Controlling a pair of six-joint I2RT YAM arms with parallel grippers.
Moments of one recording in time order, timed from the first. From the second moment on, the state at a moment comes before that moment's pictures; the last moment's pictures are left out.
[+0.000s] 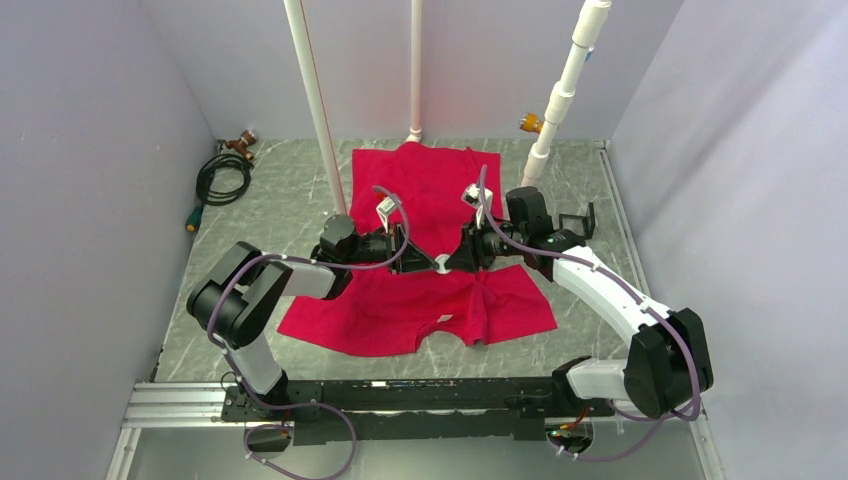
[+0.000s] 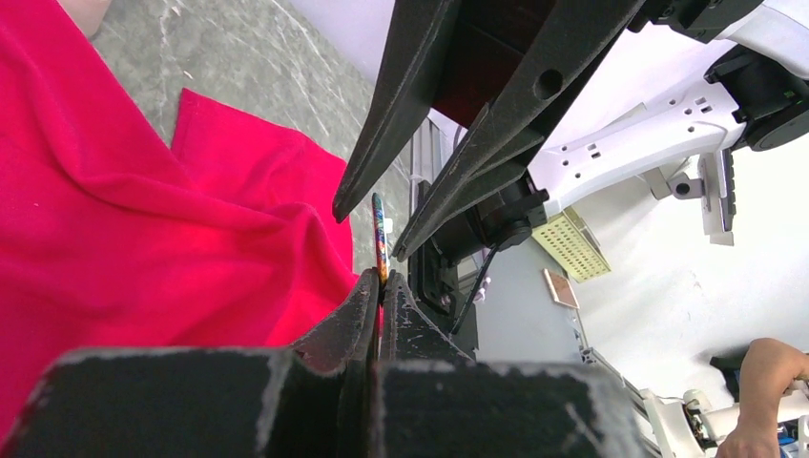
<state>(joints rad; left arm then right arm) -0.55 1.72 0.66 1.13 0.96 -0.88 0.43 1.28 0.89 -0.27 -0.73 0.04</state>
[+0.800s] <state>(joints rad) -0.55 1.72 0.66 1.14 0.99 -0.88 0.42 1.29 0.89 -0.28 -0.77 0.05</state>
